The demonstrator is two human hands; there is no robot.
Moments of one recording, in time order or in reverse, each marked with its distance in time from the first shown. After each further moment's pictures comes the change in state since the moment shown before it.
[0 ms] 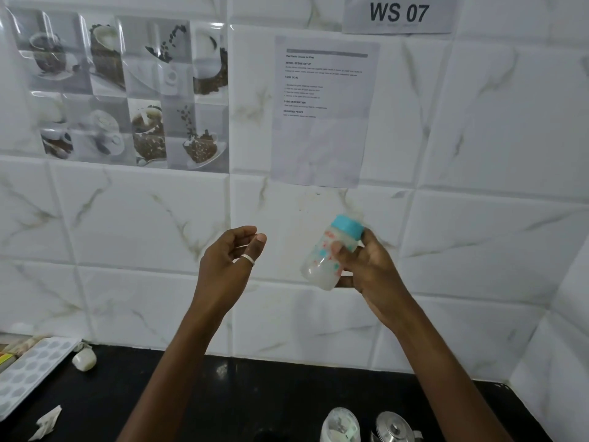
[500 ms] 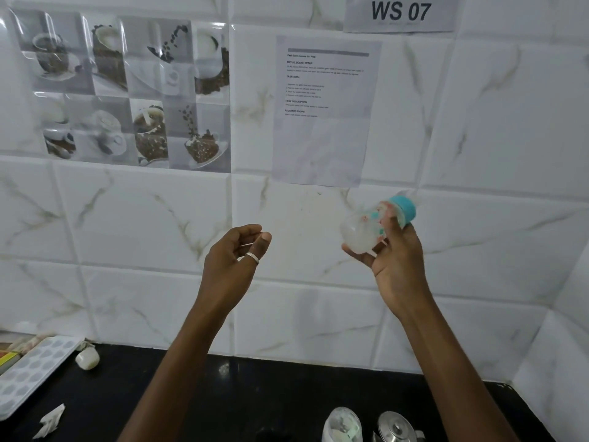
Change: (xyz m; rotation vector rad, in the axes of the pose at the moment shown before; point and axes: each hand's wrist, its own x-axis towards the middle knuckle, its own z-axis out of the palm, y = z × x) left_hand 0.001 0.002 0.004 0.011 -0.023 0.015; right_hand 0.005 -0.017 -0.014 0.383 0.205 -0.118
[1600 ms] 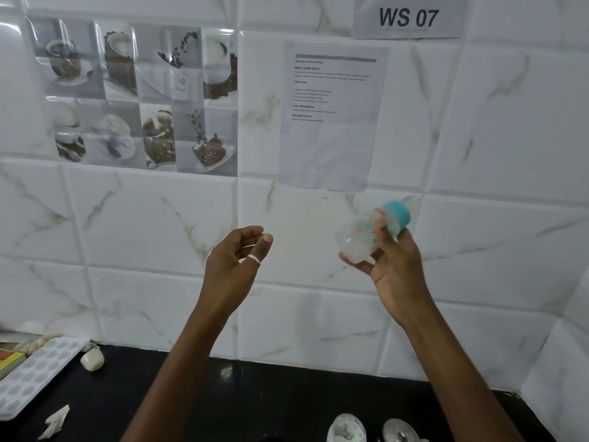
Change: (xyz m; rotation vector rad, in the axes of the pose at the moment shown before) left_hand 0.000 0.005 -0.007 -0.010 0.026 0.000; right_hand 0.000 0.006 0.003 -0.034 -0.047 0.031
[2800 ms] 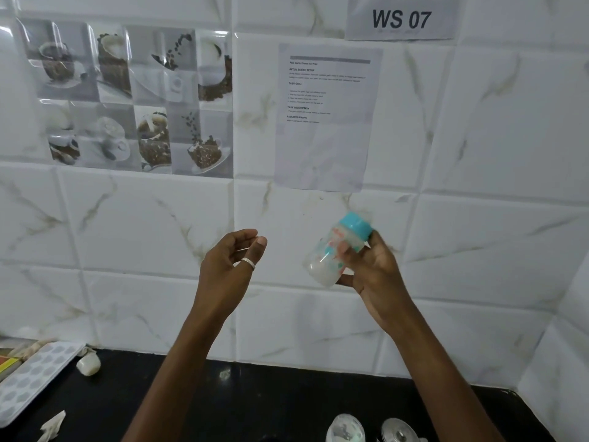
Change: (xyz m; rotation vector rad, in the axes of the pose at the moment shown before) left_hand -0.003 0.001 -0.002 0.021 0.006 -0.013; right_hand -0.012 0.014 0.013 -0.187 -0.139 0.021
